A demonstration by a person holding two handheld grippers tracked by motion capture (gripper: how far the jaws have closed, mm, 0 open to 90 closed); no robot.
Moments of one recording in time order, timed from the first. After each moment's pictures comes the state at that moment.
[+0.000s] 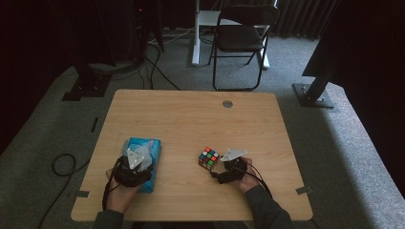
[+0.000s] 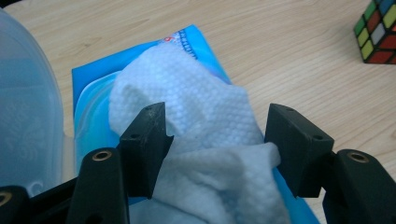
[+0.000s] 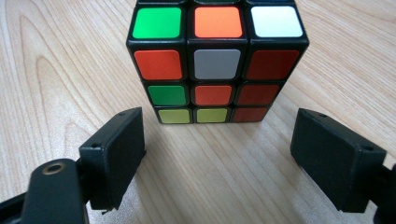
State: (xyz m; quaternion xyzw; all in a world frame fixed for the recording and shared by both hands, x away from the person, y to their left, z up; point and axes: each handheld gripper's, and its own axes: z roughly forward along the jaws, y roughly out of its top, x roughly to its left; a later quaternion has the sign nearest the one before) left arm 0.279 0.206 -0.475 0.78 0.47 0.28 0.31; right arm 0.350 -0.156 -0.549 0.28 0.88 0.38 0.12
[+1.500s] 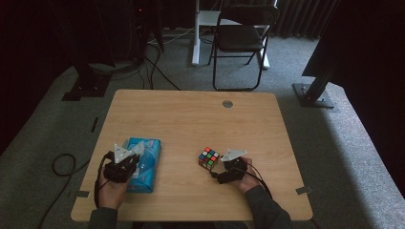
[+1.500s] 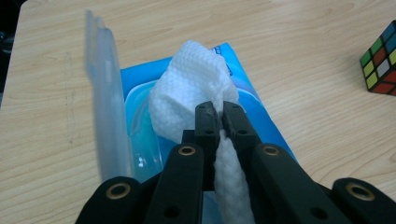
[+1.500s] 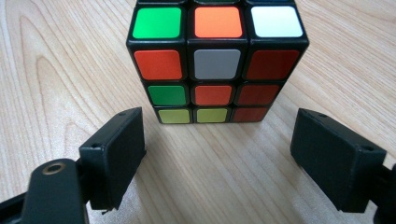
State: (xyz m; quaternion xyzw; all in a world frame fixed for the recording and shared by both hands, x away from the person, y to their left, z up) left arm 0.282 0.232 -0.457 0.75 0.50 0.26 0.34; right arm 0.350 -0.156 -0.549 0.28 0.88 0.38 0.12
